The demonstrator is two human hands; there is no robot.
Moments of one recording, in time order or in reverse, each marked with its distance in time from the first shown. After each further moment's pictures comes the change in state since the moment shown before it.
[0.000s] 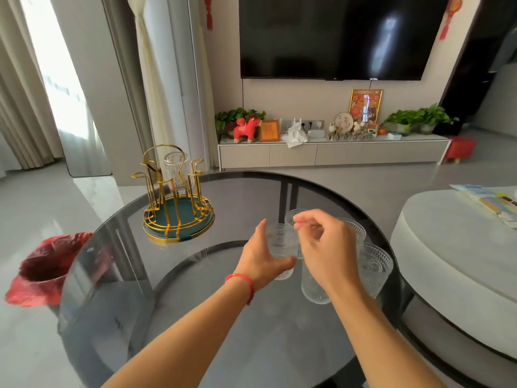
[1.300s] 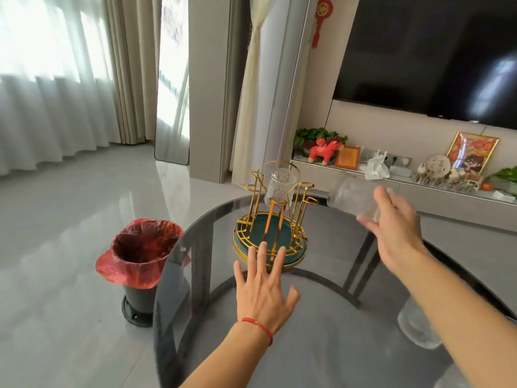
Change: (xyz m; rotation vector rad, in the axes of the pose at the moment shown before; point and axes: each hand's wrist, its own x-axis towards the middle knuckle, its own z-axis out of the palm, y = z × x) left_hand 0.014 -0.134 -0.120 0.719 0.339 -0.108; right_hand 0.134 -0.061 0.151 0.624 -0.146 0.374
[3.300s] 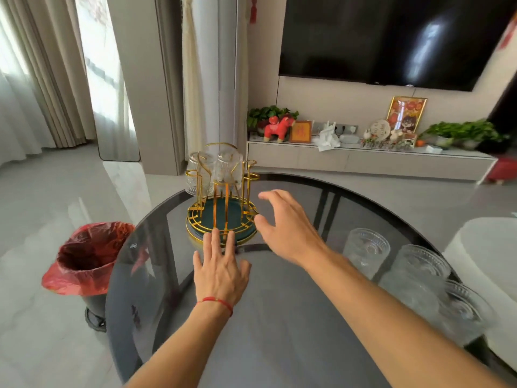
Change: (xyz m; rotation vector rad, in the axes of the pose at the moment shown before) left_hand -0.002 0.004 0.004 0.058 -0.011 -0.031; right_hand -0.082 0.014 0.019 -0.911 -0.414 -0.378
